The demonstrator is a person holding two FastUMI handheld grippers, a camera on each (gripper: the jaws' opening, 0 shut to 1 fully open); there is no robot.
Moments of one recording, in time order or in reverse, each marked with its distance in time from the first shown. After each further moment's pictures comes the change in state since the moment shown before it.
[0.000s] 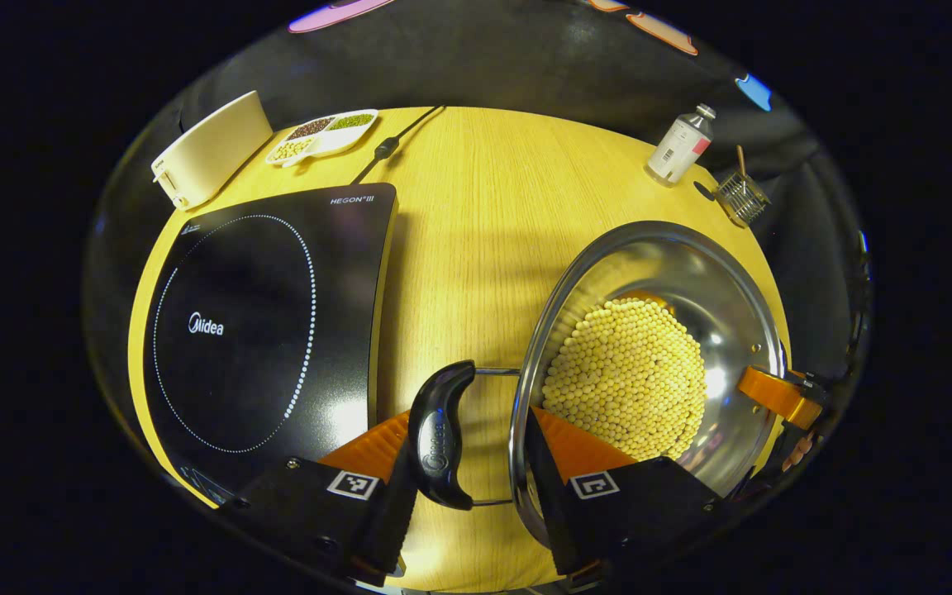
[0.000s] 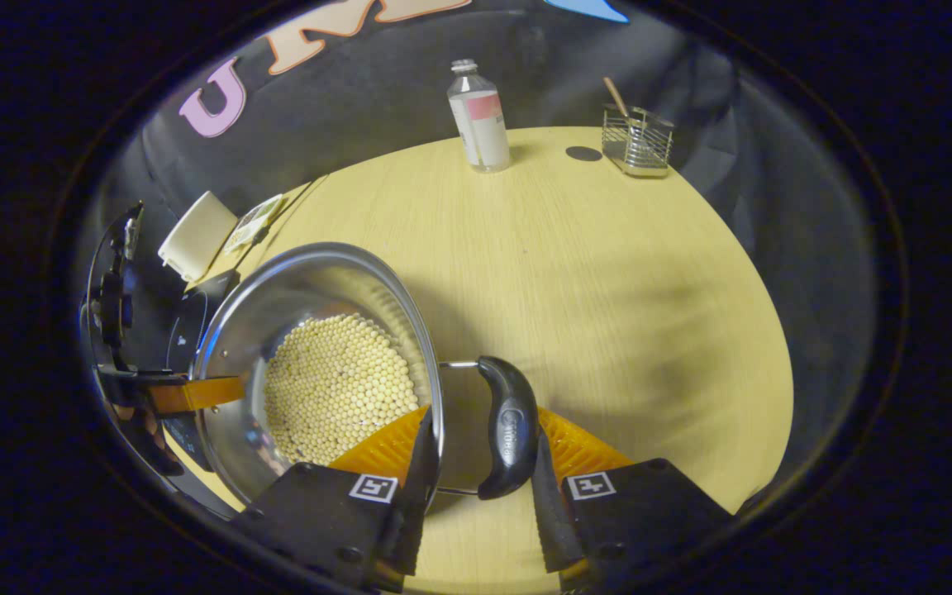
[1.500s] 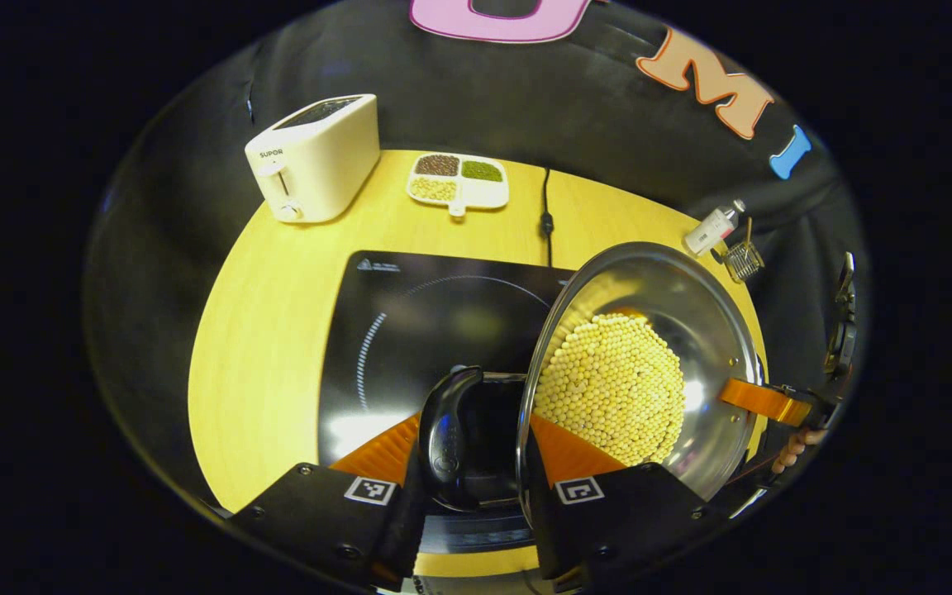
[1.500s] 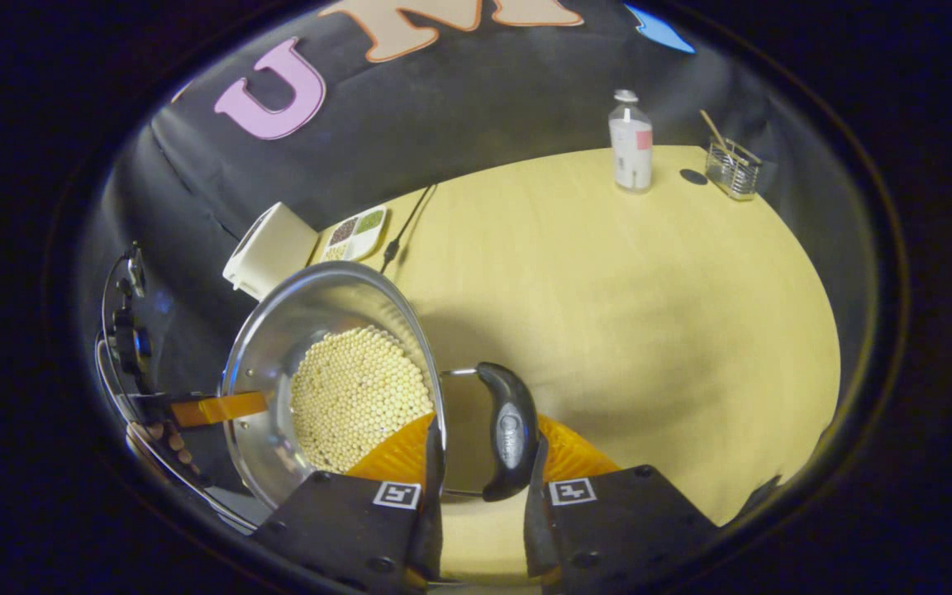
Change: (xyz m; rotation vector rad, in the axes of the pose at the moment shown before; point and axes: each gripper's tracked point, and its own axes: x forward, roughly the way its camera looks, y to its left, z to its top) left arm -0.096 0.210 0.049 -0.037 -0.101 -0.070; right arm -0.037 0.252 0.006 0.059 -0.016 0.094
